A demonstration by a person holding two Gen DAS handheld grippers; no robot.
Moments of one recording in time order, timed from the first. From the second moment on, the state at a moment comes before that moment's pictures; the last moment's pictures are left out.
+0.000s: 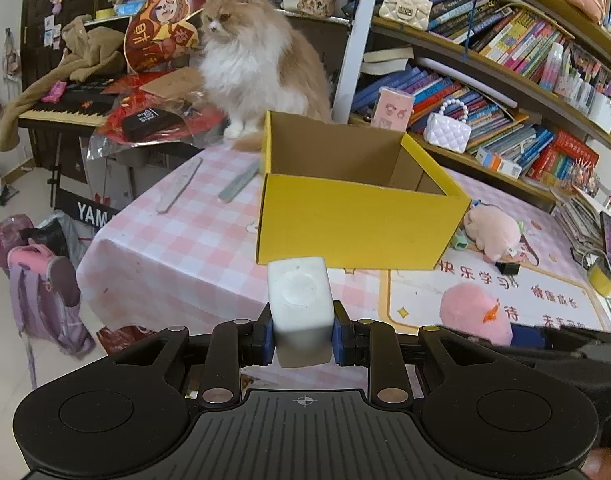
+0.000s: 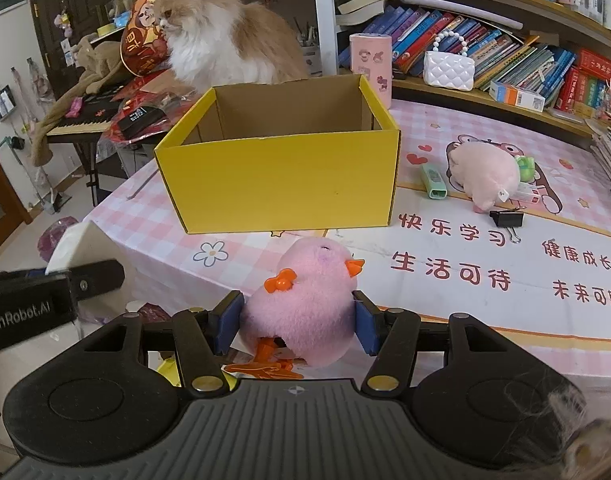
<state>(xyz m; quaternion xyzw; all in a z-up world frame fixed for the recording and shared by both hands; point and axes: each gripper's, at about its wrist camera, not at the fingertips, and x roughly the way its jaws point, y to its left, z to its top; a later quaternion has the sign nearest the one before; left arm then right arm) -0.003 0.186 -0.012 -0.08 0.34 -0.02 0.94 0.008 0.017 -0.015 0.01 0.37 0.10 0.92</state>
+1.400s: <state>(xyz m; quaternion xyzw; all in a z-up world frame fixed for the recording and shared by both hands) 0.193 0.152 -0.012 -0.02 0.36 0.03 0.93 0.258 0.027 -0.008 -0.09 0.33 0.20 0.92</state>
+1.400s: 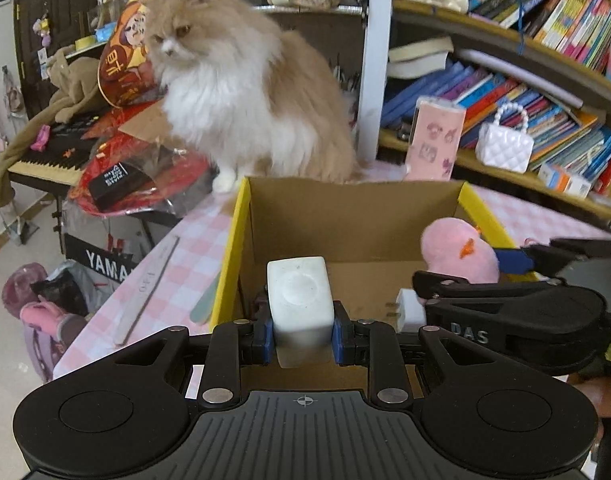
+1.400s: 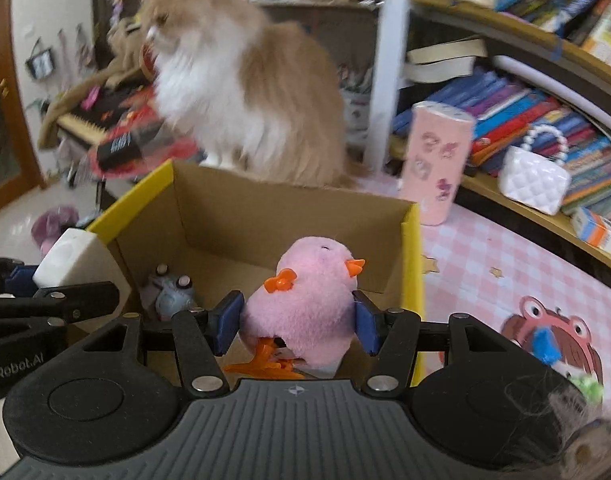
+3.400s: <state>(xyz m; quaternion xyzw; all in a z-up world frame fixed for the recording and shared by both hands) 0.008 0.195 -0.020 -0.07 0.36 0.05 0.93 0.028 0.027 -0.017 -0.03 0.35 0.09 0.93</state>
